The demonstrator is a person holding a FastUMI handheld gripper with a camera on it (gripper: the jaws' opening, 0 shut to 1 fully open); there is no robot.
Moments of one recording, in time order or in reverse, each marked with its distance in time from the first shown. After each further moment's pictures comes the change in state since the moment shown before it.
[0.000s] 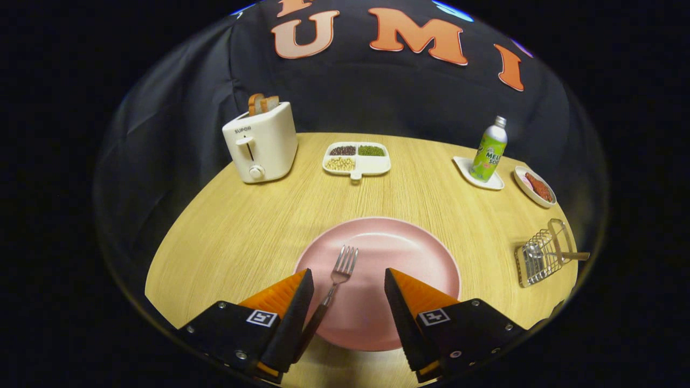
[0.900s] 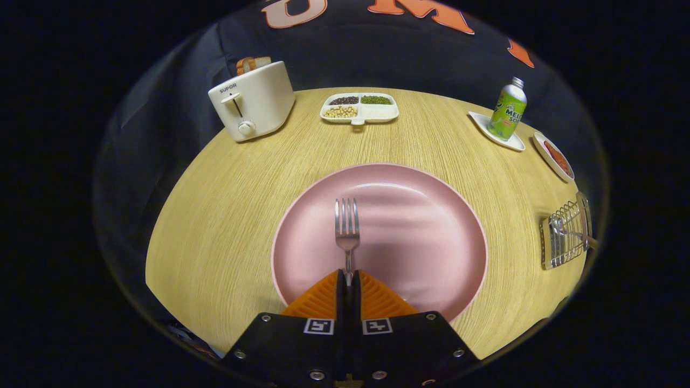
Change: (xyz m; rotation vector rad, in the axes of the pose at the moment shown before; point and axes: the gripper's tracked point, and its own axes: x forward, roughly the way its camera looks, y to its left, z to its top) arm 0.011 -0.013 -0.035 -0.010 0.182 0.055
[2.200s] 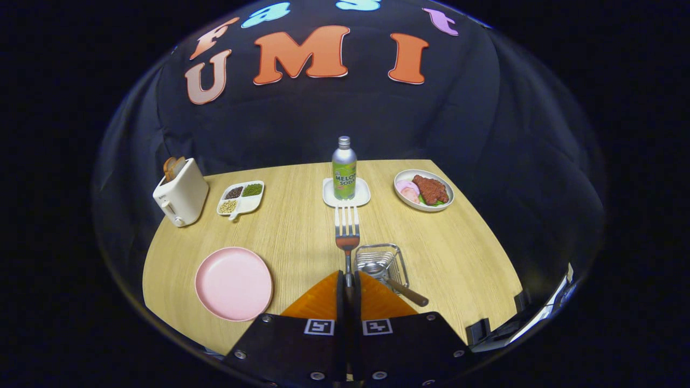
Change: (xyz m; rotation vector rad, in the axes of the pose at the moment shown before) arm -0.170 -0.270 0.062 0.184 -0.242 -0.293
